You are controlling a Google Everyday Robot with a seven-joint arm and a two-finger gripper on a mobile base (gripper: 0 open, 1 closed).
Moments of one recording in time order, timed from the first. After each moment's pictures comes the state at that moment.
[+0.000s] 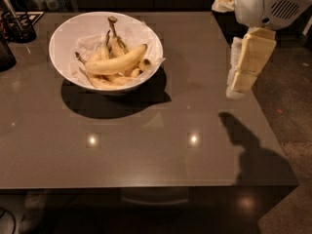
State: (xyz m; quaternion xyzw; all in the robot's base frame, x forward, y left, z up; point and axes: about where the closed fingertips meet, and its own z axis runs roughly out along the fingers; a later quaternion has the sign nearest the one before) arm 0.476 -0.128 1.021 -0.70 0.68 -0.03 0.21
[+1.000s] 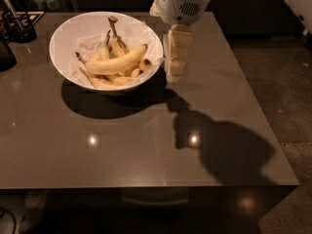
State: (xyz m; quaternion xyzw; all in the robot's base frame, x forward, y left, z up) arm 0.557 -0.027 0.986 -0.76 0.62 -0.01 0.19
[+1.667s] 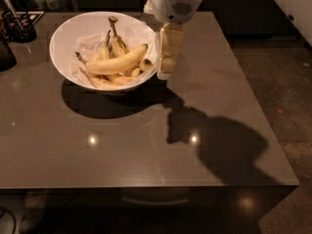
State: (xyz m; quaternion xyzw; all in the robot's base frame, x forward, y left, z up) arm 0.571 -0.010 0.985 -0.75 0.62 0.00 0.21
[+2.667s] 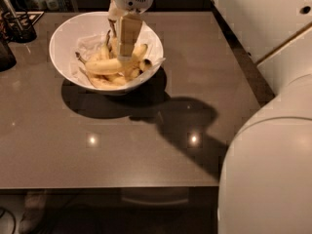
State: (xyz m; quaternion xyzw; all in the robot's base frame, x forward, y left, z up) arm 0.613 0.070 0.988 -0.78 0.59 0.05 0.21
